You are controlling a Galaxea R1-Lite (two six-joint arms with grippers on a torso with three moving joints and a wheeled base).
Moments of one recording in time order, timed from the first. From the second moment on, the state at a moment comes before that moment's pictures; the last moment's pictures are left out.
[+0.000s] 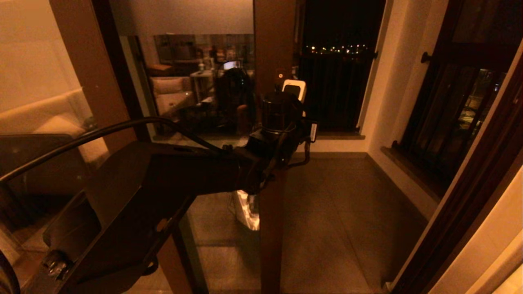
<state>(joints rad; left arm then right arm) -0.73 2.37 -1.92 -0.56 0.32 0.05 0.00 0.00 0.00 0.01 0.05 -0.12</state>
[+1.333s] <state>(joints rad) -0.65 2.31 -1.86 -0.56 0.37 0.06 0.00 0.00 0.00 0.01 0.05 -0.12</state>
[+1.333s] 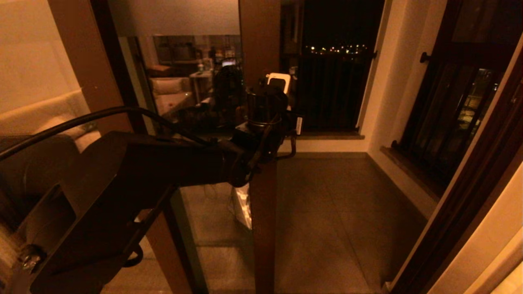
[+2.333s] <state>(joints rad) -0.60 2.24 -1.78 -0.56 0.36 0.05 0.00 0.00 0.00 0.01 0.05 -0.12</state>
